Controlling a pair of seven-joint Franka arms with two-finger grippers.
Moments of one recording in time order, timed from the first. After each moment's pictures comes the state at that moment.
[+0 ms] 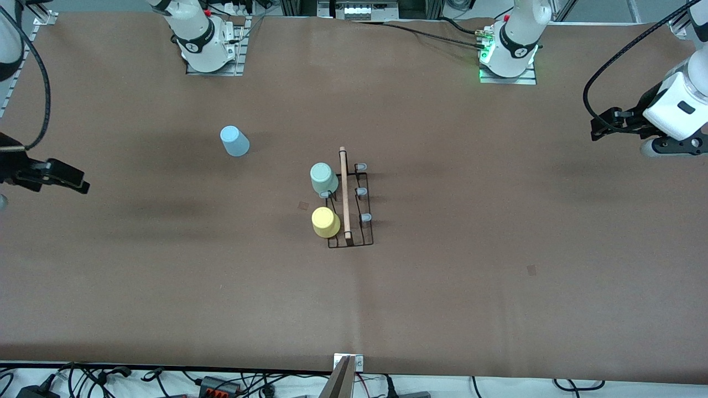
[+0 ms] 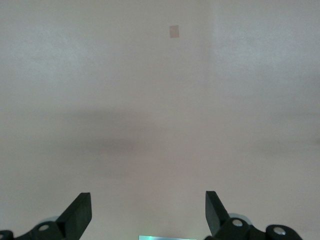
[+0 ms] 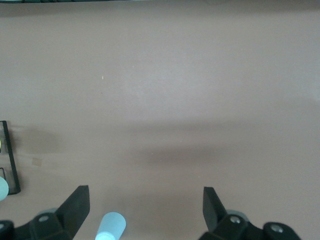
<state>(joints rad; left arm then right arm) 0.05 -0.03 -0.07 -1.71 0.06 1.57 -0.05 -0.05 0.25 0.01 -1.35 0.01 1.64 0.00</state>
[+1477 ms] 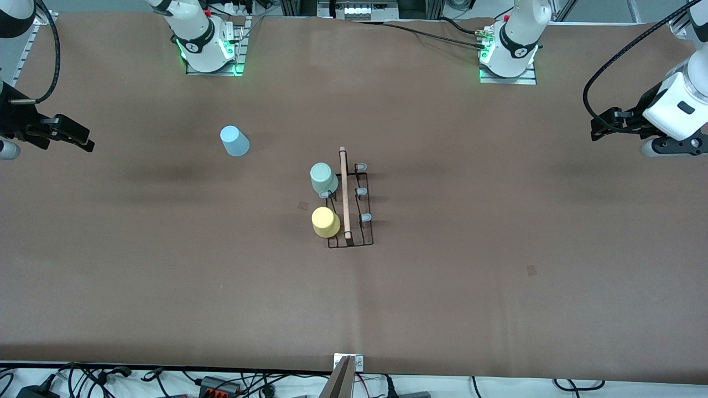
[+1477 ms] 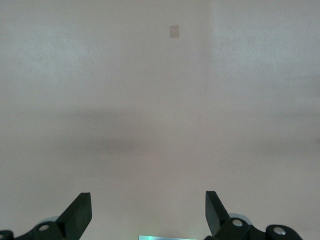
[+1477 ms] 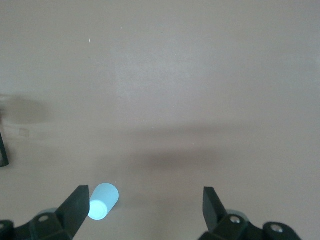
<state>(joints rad) 0.05 -0.03 -0.07 -1.71 0.06 1.57 -0.05 0.01 -0.02 -0.07 -1.73 0.01 1.73 -0.01</state>
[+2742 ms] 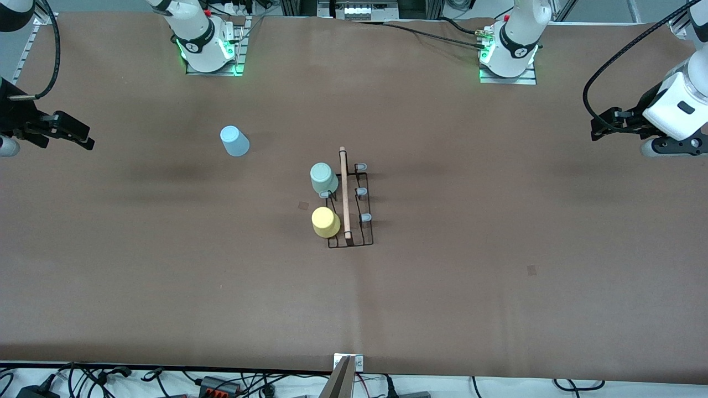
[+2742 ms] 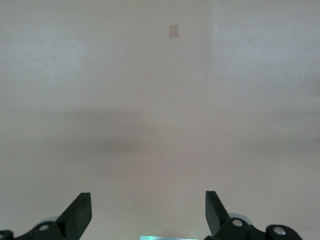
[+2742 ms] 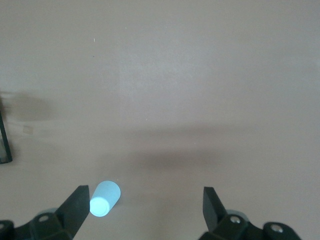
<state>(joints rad) 0.05 -0.03 -0.07 -1.71 0.06 1.57 -0.04 -0.01 -0.02 -0.04 -1.71 0.01 1.70 -0.01</state>
